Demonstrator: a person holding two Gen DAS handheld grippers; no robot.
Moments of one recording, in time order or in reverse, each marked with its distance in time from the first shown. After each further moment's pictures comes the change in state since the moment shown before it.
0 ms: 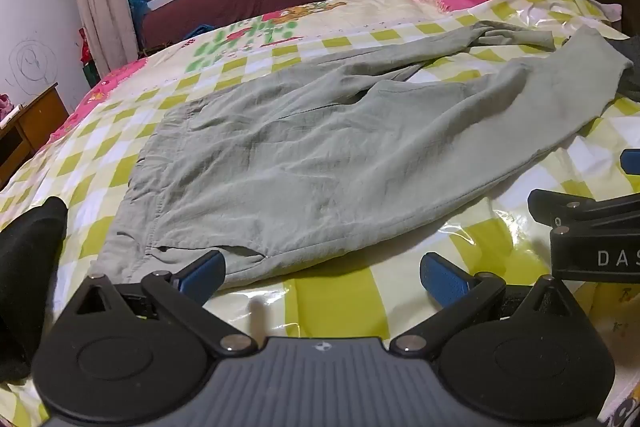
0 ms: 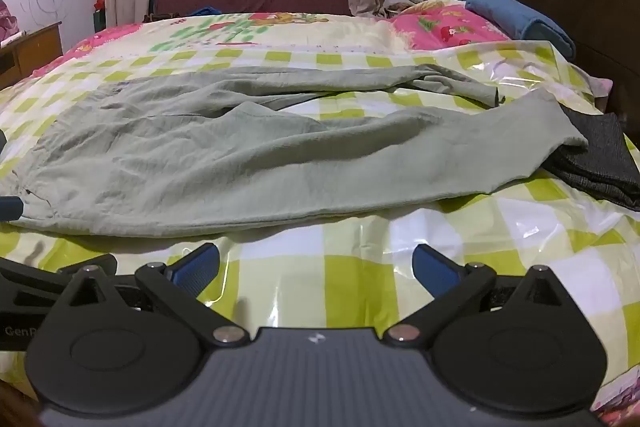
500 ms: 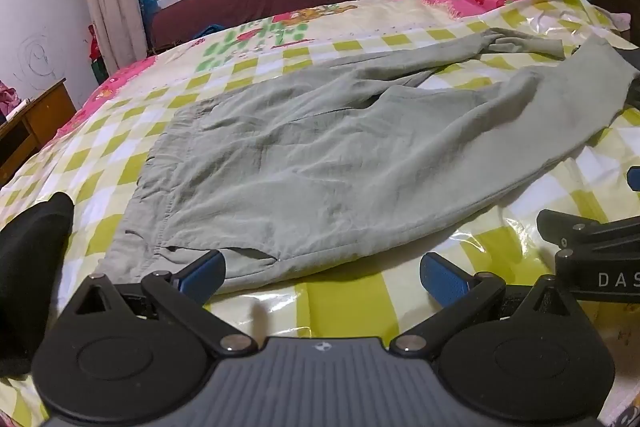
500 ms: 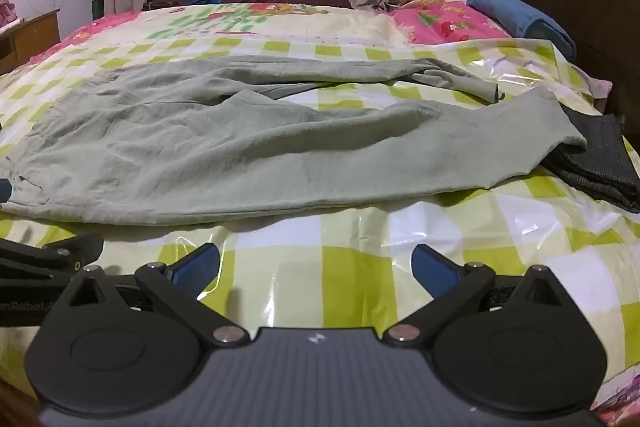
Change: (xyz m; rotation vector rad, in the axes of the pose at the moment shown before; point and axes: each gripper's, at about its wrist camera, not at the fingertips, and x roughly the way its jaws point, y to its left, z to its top) left arm 0.002 0.010 -0.002 -0.029 -0.009 0.008; right arm 0.004 0.002 -0.001 -0.022 0.033 -0.012
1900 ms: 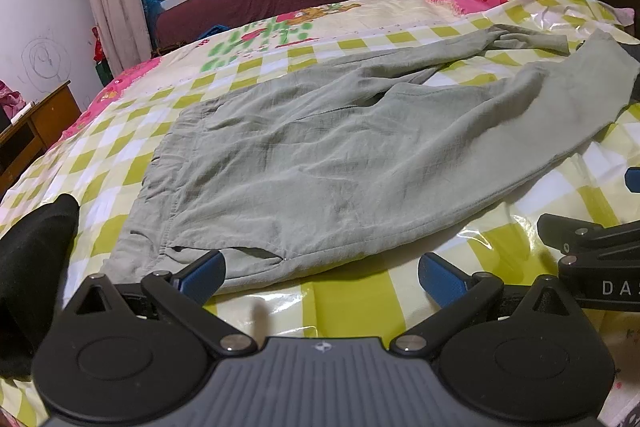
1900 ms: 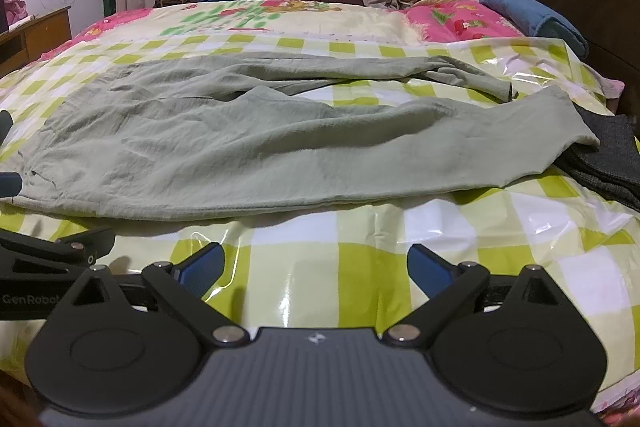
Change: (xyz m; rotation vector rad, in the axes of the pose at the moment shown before) left arm -0.001 -0.003 0.001 0.007 0.003 0.027; right arm 0.000 0.007 -0.002 -0.012 0.005 0.034
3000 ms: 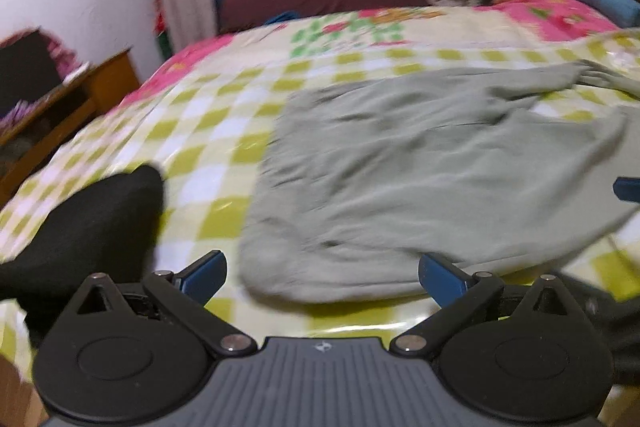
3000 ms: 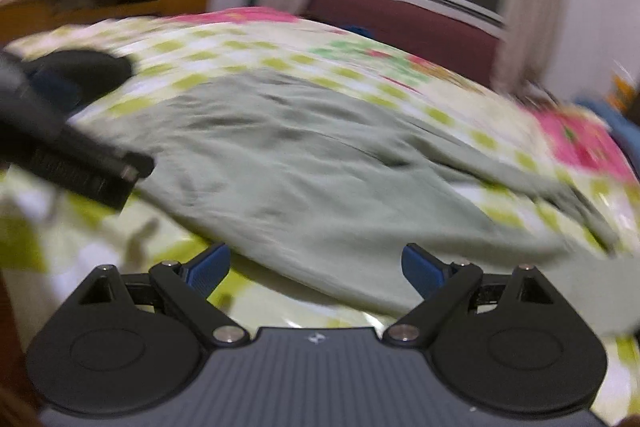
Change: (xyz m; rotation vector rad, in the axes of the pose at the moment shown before) left arm -0.004 0.105 -0.002 -0.147 0.028 0.138; right arm 0.006 0.093 0.019 -0.438 -0.140 0.264
